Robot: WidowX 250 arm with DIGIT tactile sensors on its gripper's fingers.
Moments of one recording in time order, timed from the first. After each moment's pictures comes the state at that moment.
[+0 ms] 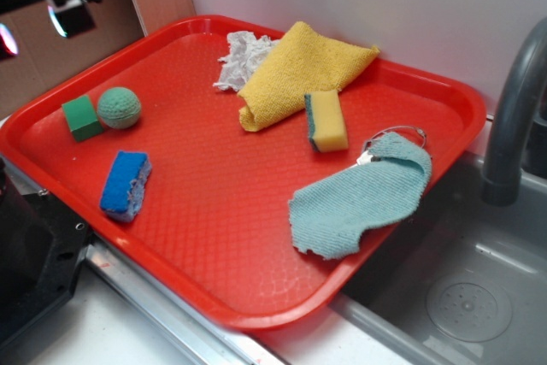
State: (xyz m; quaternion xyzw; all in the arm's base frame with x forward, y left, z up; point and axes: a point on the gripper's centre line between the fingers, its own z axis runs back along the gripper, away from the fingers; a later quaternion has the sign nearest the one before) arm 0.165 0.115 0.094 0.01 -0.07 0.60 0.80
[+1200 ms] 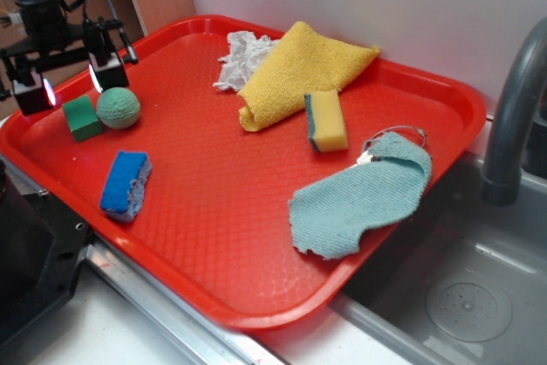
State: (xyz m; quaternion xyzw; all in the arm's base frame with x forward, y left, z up) arm 0.166 0.128 0.030 0.05 -0.03 0.56 0.83
